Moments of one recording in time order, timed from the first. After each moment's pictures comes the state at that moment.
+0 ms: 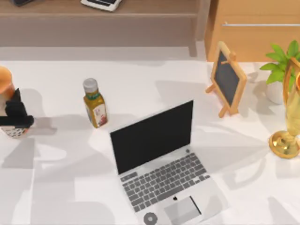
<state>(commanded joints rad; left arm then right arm) 0.10 1.72 0.25 1.26 0.14 0.03 0.00 0.00 0.00 0.00 0.00 0.00</state>
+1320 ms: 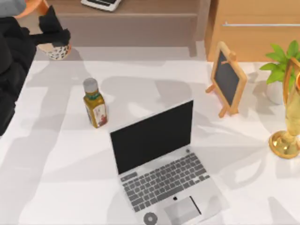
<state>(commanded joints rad) -0.18 1.66 0.70 0.94 -0.08 -0.18 0.00 0.00 0.00 0.00 0.00 0.00</state>
